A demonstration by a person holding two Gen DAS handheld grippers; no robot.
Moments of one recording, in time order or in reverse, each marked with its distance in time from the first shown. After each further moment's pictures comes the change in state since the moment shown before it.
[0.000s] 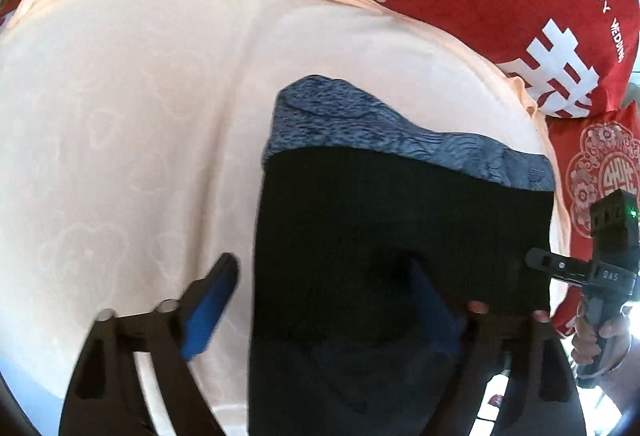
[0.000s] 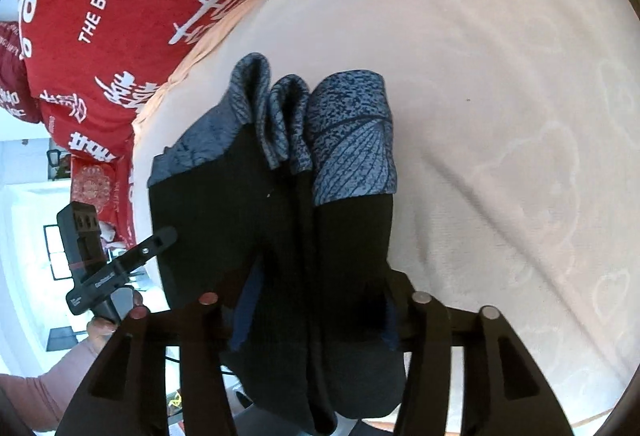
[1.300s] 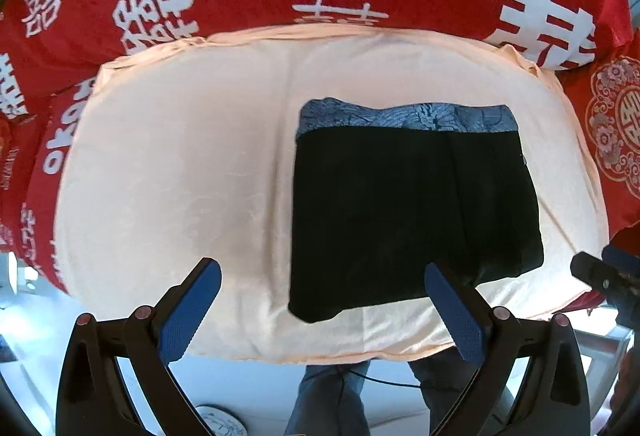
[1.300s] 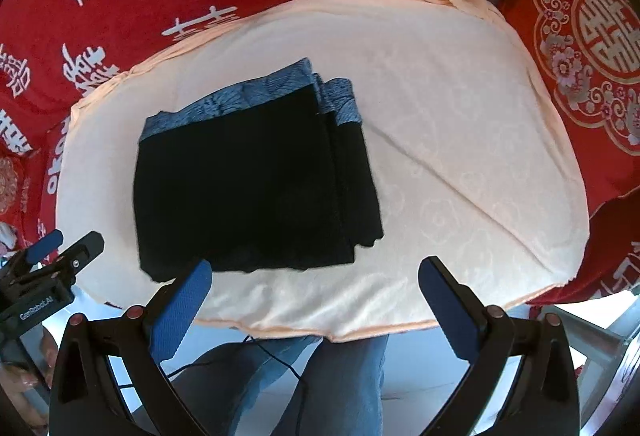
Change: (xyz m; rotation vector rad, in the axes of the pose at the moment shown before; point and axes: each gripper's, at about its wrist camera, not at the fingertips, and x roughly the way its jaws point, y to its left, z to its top) left arm -0.123 -0.077 -0.056 0.136 -0.040 0.339; right arm -0.090 0.118 -0.101 -0.040 -0.142 -0.487
